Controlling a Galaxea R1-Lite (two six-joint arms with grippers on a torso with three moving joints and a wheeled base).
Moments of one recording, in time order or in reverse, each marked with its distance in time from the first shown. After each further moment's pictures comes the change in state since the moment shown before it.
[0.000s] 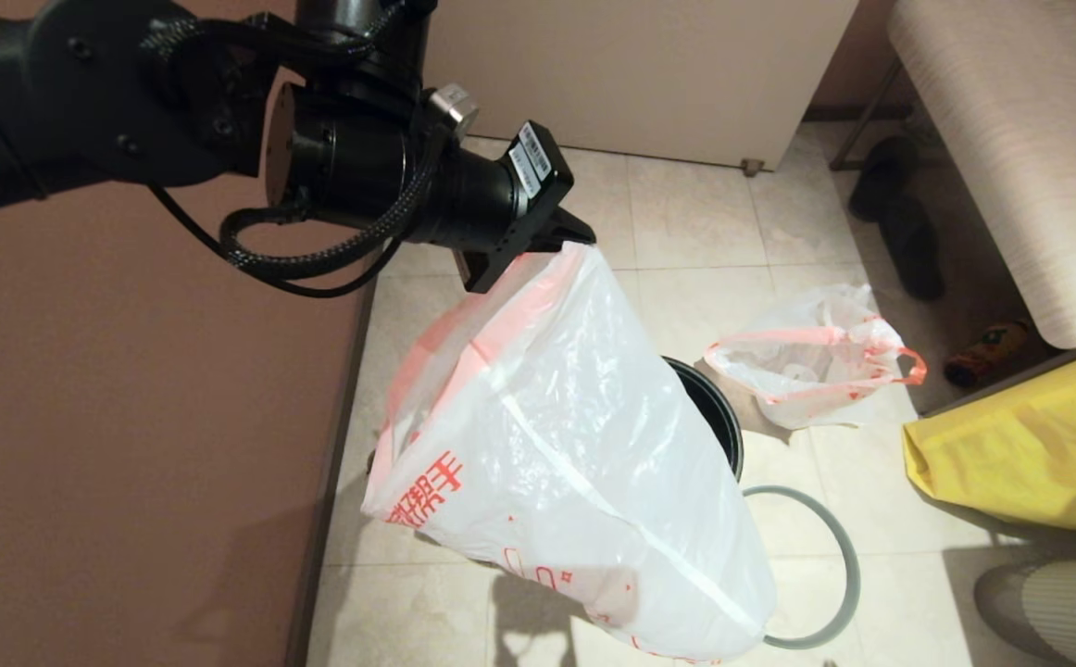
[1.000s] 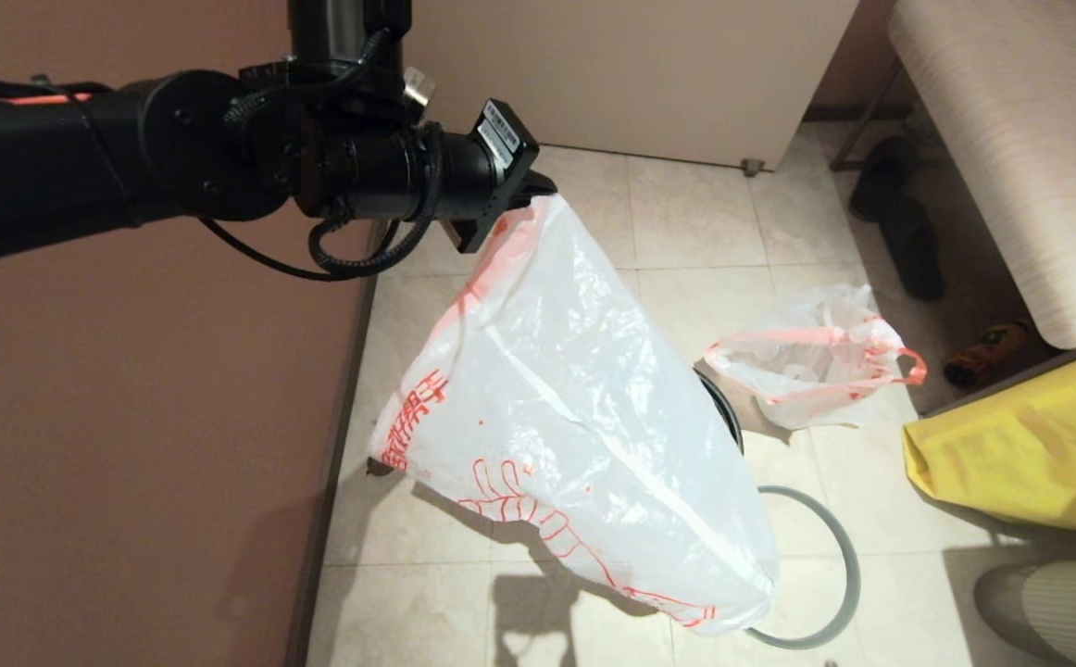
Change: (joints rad) left arm 0.110 0.071 0.011 -0.270 0.045 -0.025; right arm 0.000 0.000 0.000 0.000 -0.006 0.003
